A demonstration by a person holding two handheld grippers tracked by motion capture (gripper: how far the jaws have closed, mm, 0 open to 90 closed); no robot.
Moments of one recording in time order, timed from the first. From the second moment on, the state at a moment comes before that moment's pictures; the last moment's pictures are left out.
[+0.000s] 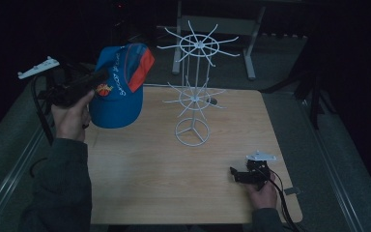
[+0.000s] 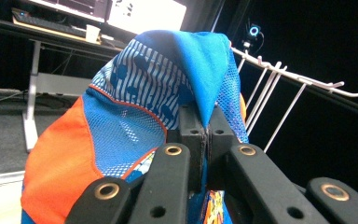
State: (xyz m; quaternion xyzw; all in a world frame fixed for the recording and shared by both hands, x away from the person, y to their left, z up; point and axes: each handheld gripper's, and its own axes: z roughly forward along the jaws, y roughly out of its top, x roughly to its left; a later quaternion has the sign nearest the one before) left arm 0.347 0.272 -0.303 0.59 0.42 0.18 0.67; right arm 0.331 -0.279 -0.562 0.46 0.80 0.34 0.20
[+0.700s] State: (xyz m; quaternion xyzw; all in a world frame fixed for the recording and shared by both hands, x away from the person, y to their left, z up) left arm 0.343 0.270 -0.290 0.57 0.42 0.18 0.68; right arm 0.331 -0.279 -0.562 0.46 0.80 0.34 0.20
